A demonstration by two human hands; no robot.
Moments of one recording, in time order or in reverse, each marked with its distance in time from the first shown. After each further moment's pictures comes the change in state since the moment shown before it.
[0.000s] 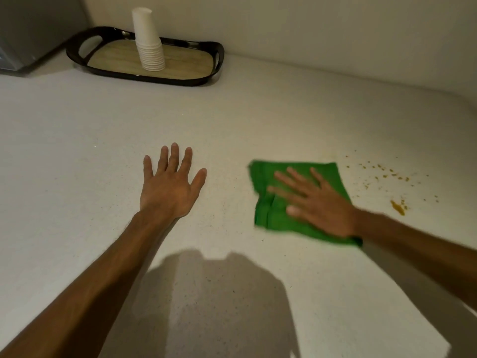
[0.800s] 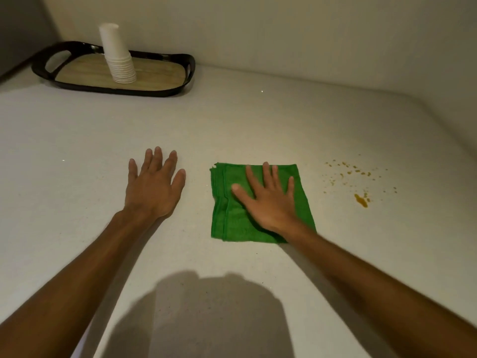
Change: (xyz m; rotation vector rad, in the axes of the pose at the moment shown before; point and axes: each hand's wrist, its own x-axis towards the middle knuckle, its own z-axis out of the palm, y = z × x) left_hand 0.010 0.020 -0.011 -0.089 0.041 0.052; right_hand 0.040 -0.070 -0.020 0.329 -0.029 0.741
